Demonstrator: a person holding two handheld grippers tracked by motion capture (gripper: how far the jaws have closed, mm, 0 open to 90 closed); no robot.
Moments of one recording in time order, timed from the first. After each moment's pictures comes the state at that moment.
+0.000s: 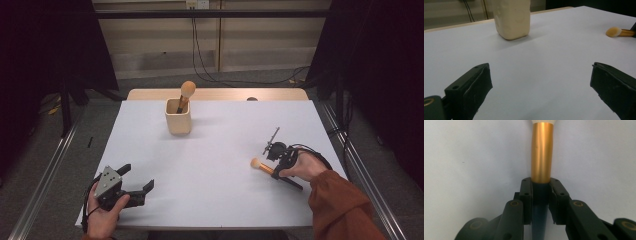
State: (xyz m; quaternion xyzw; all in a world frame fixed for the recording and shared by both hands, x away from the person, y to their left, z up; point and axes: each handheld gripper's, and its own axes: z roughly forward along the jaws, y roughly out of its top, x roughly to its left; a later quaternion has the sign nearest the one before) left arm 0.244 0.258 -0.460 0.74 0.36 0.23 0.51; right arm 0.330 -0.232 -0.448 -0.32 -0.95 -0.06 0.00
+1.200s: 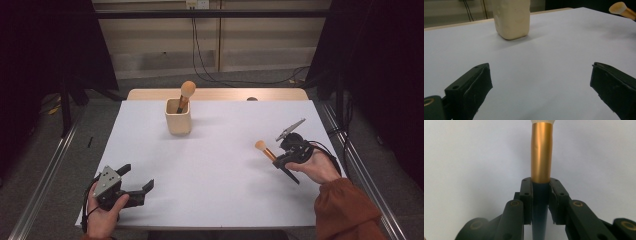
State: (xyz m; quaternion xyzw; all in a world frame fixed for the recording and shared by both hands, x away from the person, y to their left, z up) left arm 0.244 0.259 -0.460 0.74 0.37 0.23 0.51; right arm 0.316 -0.257 -0.411 -0.40 -0.89 -0.20 -0.05
